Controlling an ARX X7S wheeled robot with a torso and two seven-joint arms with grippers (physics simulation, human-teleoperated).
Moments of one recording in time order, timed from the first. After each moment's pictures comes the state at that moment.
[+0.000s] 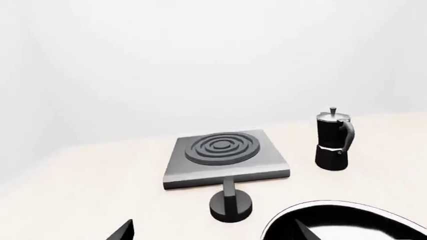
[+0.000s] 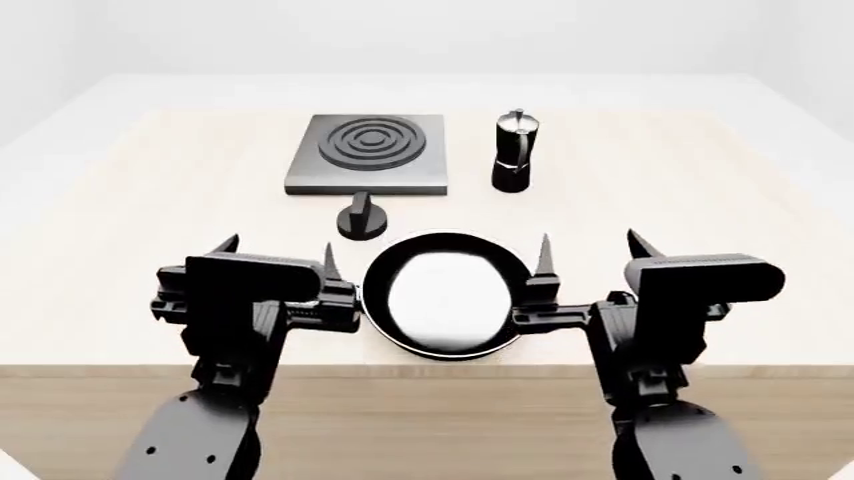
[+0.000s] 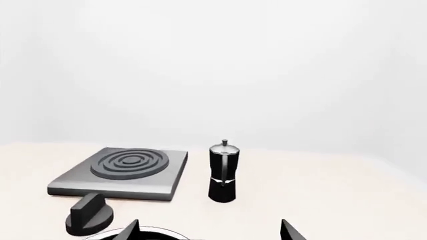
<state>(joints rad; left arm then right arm) -0.33 -0.10 0.11 0.52 -0.03 -0.77 -0.07 0.29 0.14 -0.05 -0.56 0.14 0.69 0.09</state>
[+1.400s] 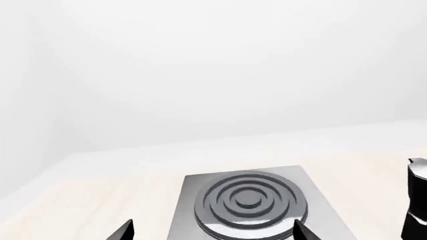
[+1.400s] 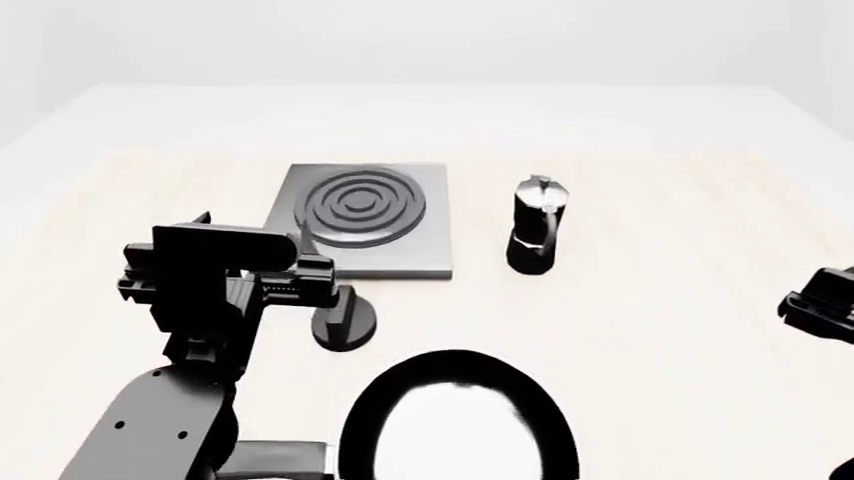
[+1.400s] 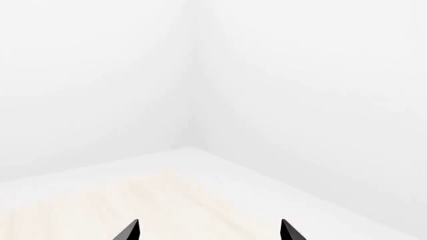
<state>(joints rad) -0.42 -0.16 0.09 0.57 -0.10 -0.90 -0.13 0.26 0.28 0.46 -0.66 0.11 0.86 0.27</state>
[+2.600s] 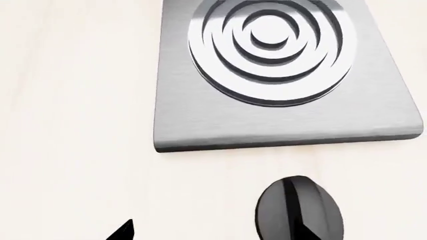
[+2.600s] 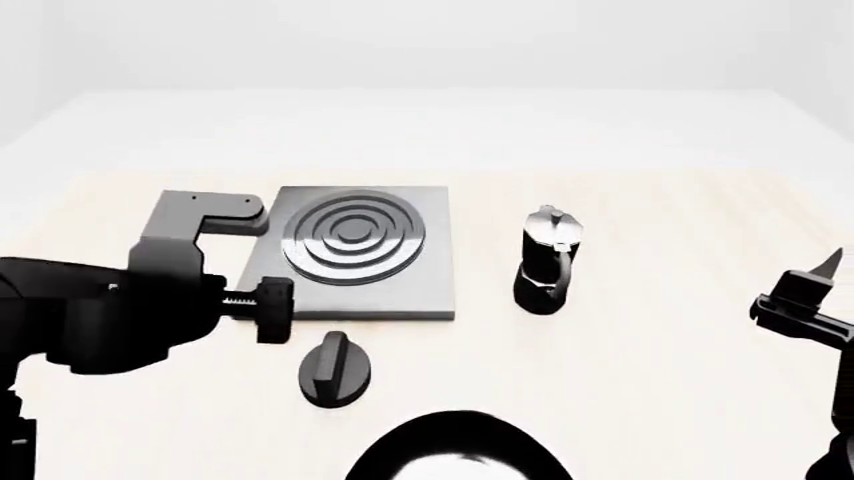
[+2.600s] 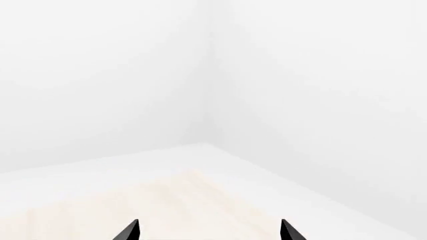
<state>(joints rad) -0.98 -0.57 0.23 -0.12 -1.65 -1.49 -1.05 0.25 0.29 0.40 -0.63 0.12 0.83 0.28</state>
